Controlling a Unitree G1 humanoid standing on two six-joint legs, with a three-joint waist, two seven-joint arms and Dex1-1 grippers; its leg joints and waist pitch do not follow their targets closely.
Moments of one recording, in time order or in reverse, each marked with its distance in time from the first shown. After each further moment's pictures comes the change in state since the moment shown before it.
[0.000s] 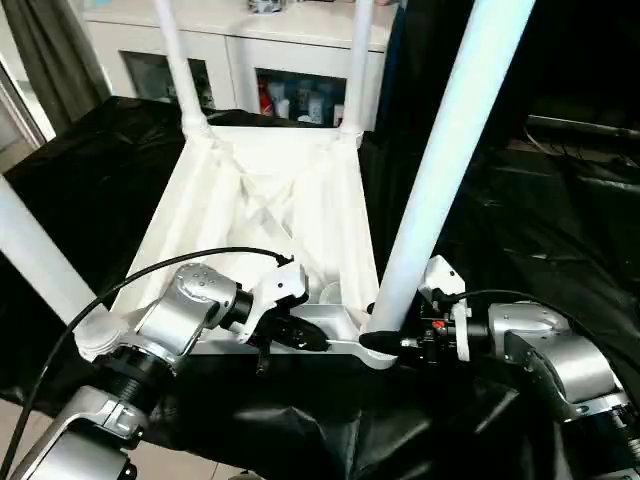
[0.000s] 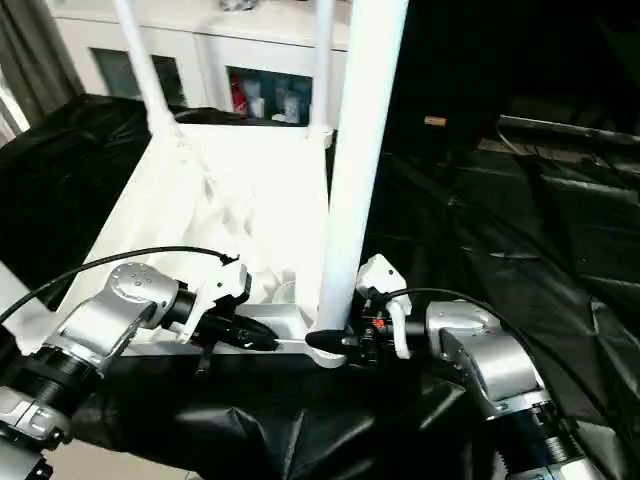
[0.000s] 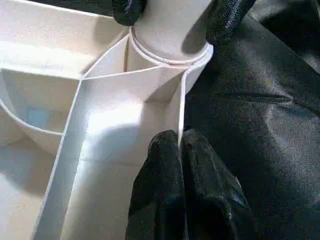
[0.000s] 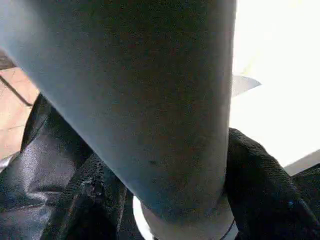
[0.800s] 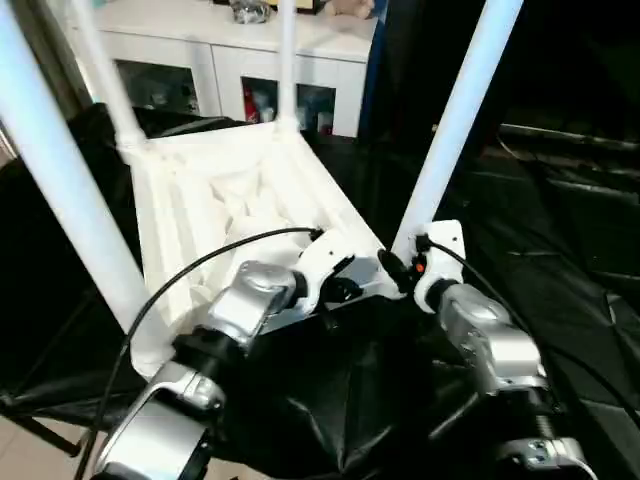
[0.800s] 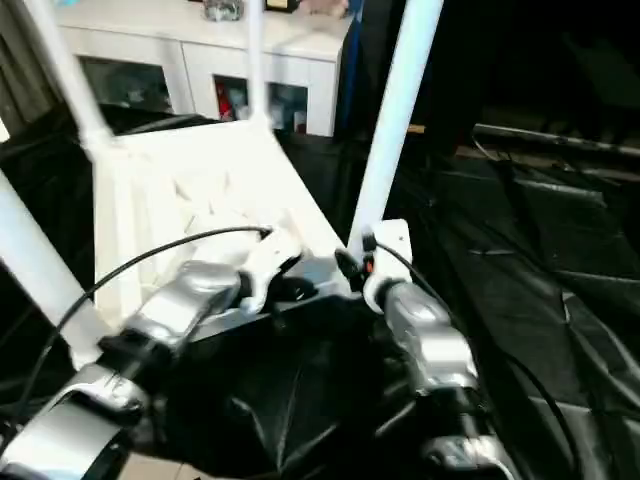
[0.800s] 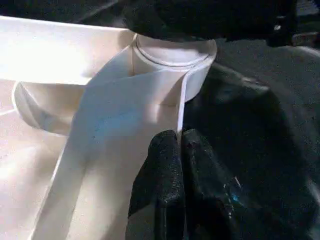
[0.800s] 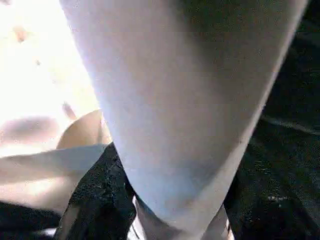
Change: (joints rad) left arm -0.139 -0.291 0.076 0.245 0.083 0.075 0.550; right arm -0.114 0.404 -0.242 0.257 -0.151 -0.081 -0.854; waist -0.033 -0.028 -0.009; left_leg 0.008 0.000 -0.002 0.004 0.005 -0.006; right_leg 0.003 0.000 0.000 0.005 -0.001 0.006
